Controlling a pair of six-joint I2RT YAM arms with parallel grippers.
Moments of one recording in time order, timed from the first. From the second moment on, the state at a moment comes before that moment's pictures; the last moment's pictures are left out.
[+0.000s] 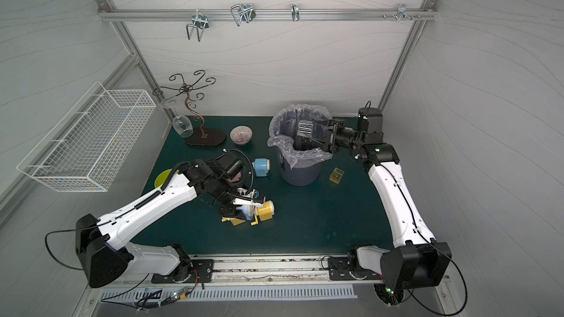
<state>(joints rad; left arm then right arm) -0.73 1.33 1.19 -1.18 0.37 0.94 0.15 1.25 1.29 -0.45 -0.87 1.83</state>
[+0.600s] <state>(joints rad) -0.73 1.33 1.19 -1.14 0.37 0.94 0.14 1.26 1.27 -0.25 -0.96 2.03</state>
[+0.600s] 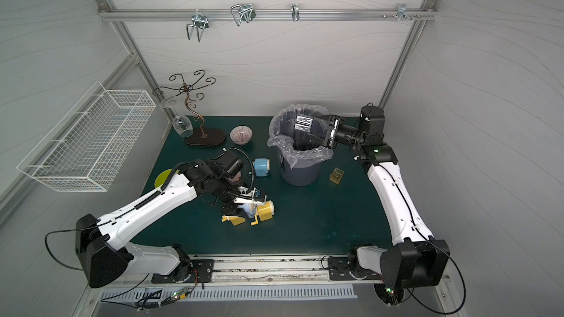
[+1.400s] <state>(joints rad) -0.63 1.49 1.27 -1.11 0.39 0.94 0.10 1.08 1.29 -0.30 -0.66 1.10</state>
